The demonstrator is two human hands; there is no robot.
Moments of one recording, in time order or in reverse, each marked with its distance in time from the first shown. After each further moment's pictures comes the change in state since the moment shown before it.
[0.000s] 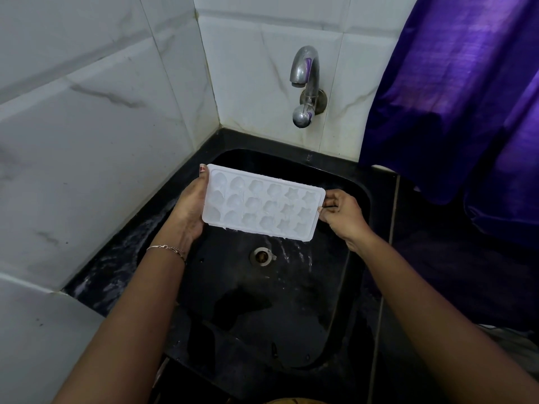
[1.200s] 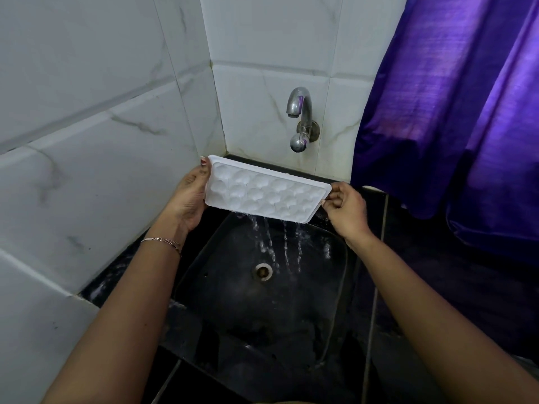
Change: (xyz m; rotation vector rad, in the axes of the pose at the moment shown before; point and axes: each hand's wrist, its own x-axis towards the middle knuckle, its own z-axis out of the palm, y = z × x) left_hand -0.033 0.050 0.007 -0.038 -0.141 0.307; right_hand -0.020 -0.038 -0.016 -0.116 0.241 -0.283
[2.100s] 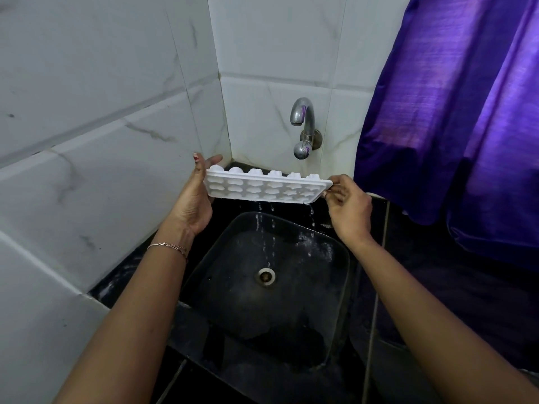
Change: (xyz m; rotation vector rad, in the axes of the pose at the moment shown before) left_hand -0.020 0.017 0.008 -0.020 0.042 0.032; right_hand -0.018 -0.033 -0.007 -0.008 0.150 -0.237
